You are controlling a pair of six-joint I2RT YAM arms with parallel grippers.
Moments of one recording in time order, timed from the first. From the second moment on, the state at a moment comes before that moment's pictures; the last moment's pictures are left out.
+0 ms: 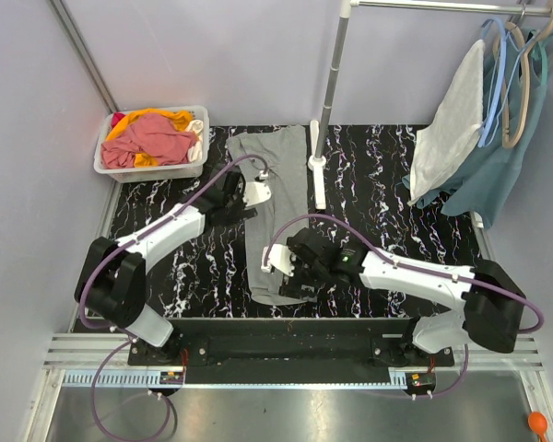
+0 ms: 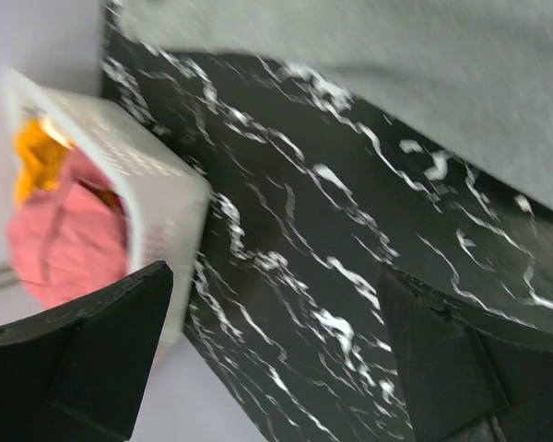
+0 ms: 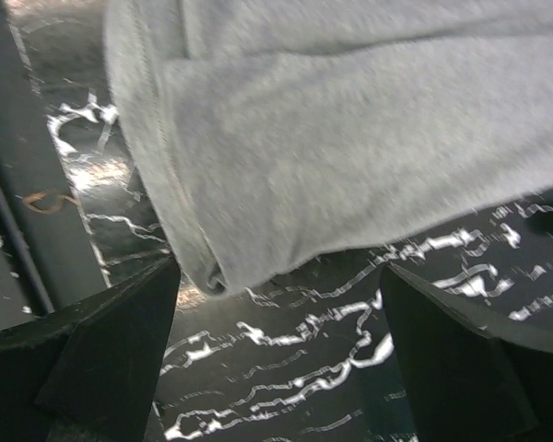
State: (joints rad) left arm -0.48 1.54 1.07 -0.28 -0.21 0.87; right arm 1.04 1.36 0.90 -0.47 0.02 -0.44
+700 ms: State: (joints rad) left arm -0.36 1.47 0.91 -0.21 -0.21 0.86; right arm 1.05 1.67 1.02 -0.44 -0.15 -0.42
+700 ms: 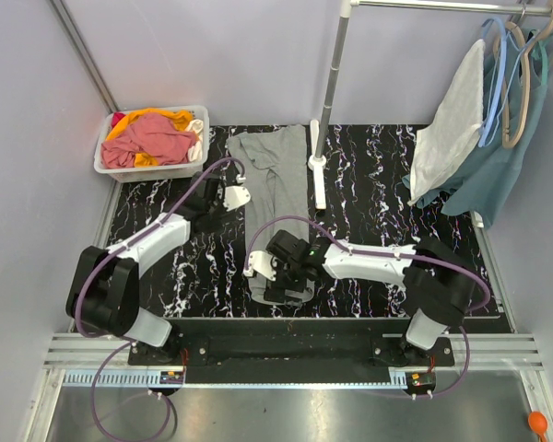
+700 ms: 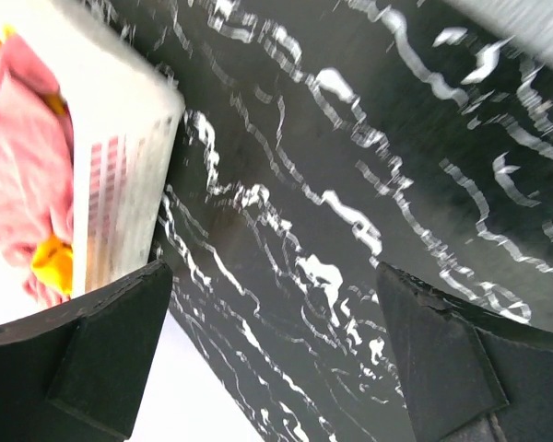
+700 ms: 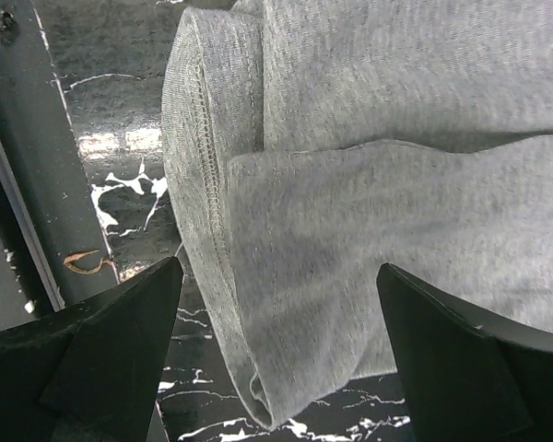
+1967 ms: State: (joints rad) left arm -0.25 1.41 0.77 -0.16 -0.20 0.89; right arm 1.30 1.75 1.12 -0.52 -0.19 -0.39
